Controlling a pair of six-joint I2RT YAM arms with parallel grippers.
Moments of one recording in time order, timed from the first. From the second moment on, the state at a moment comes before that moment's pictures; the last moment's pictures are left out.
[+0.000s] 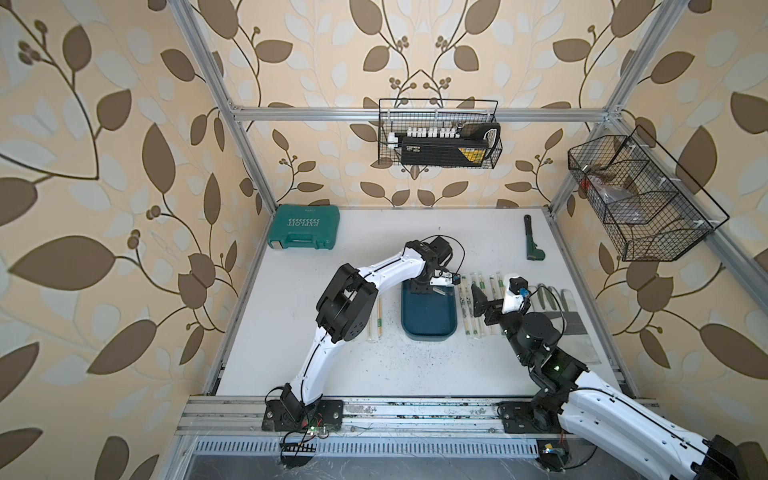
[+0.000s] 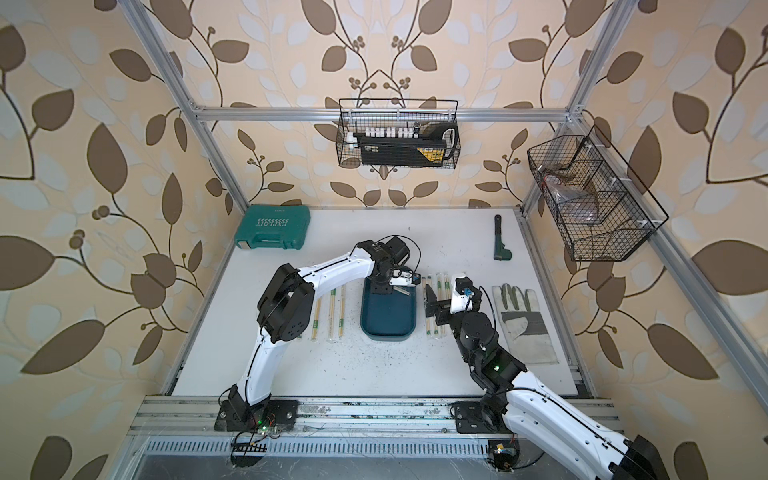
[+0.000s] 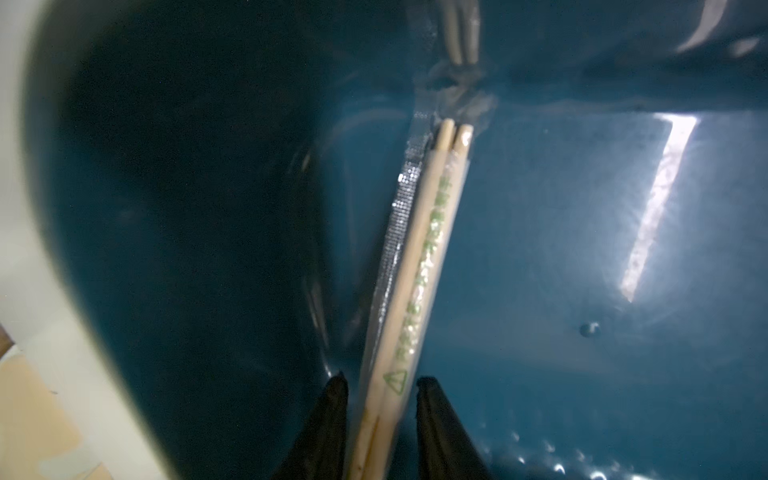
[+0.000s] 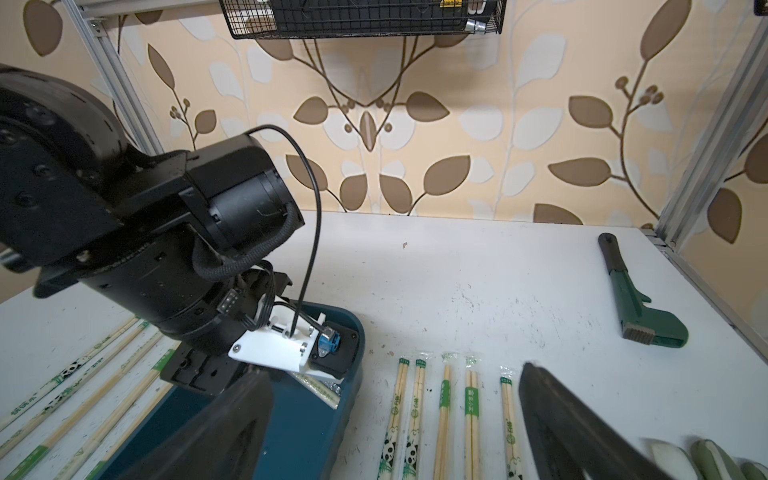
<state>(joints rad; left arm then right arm) -0.80 2.23 1.83 -0.91 -0.15 0.87 0.67 0.64 0.28 0.26 0.50 0.14</state>
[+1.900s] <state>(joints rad) -0.72 1.79 1.25 -0.64 -0.21 -0.74 0.67 0.67 0.28 0.26 0.50 0.15</state>
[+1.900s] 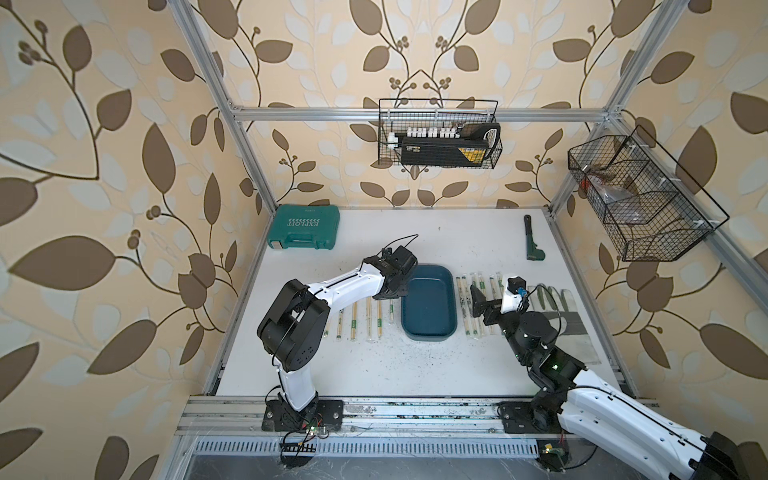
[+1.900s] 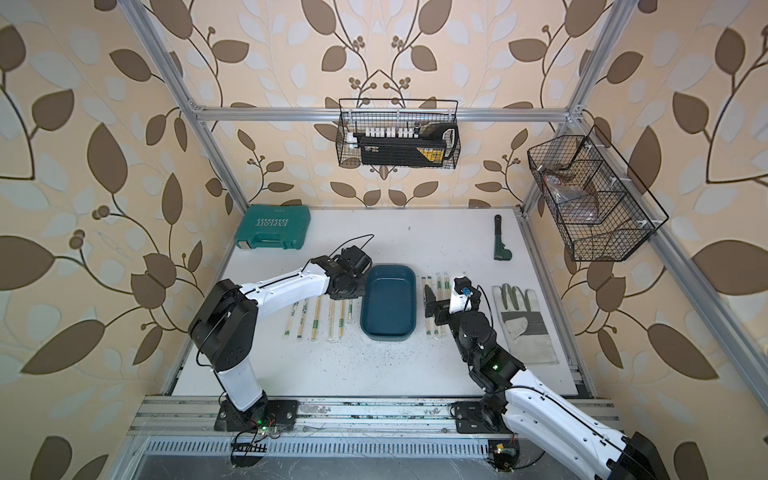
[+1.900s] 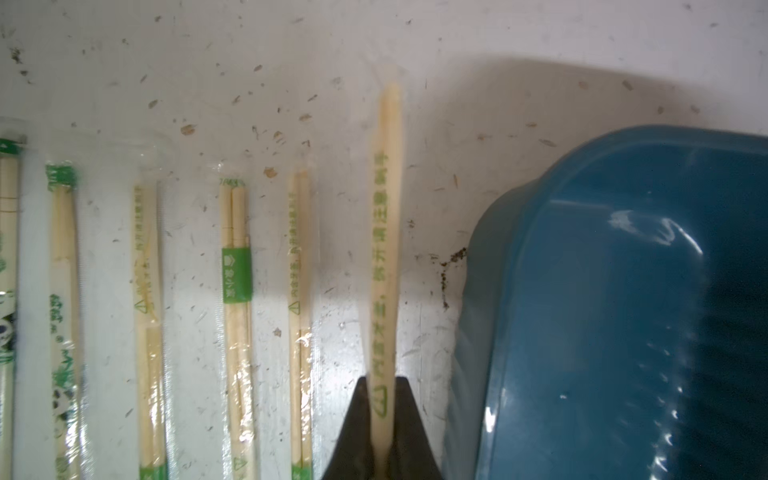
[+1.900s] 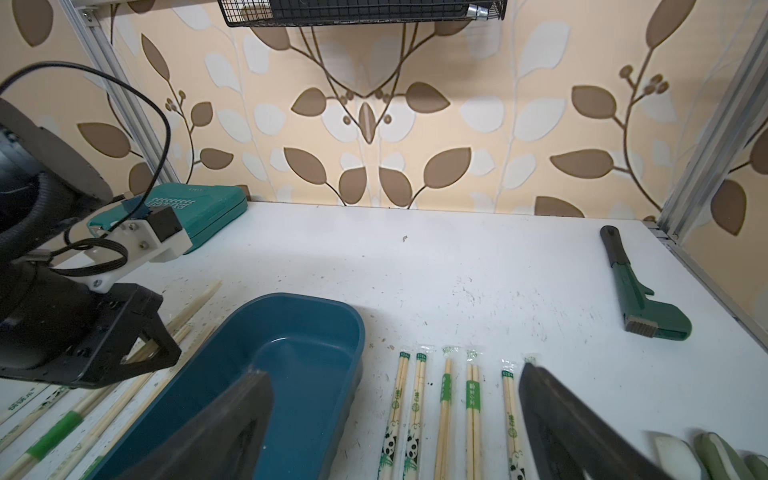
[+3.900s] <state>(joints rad) -0.23 1.09 0.47 -0.13 -0.60 -0.28 0.20 1.21 0.50 0.14 0.48 0.14</state>
